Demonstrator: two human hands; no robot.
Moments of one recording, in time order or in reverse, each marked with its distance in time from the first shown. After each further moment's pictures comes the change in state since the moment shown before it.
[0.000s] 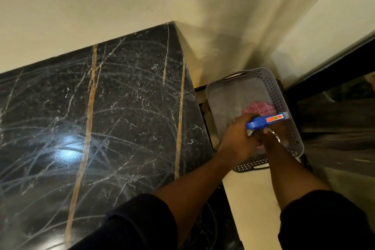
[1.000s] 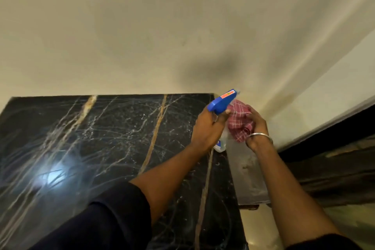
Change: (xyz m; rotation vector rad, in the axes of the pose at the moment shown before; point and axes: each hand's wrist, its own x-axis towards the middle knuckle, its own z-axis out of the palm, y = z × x) left_hand -0.127 0.142 -0.215 -0.108 0.473 0.351; right_hand -0.296 -0.183 0.102 0.528 -0.374 -0.473
